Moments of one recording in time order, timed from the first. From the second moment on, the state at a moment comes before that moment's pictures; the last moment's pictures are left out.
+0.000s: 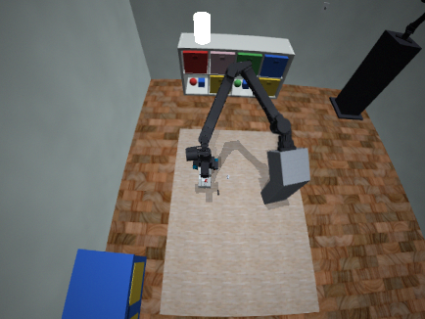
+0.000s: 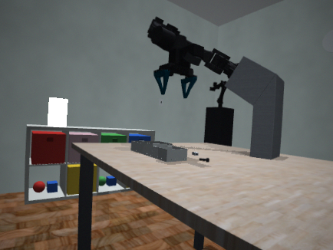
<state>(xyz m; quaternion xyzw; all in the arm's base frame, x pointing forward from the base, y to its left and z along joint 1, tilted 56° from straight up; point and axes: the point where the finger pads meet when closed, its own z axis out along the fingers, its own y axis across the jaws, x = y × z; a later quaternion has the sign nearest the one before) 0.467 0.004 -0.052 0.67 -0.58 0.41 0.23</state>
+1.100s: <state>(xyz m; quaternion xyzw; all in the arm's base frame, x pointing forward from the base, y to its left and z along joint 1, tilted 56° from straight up) 0.467 0.004 -0.052 0.67 -0.58 0.41 0.23</state>
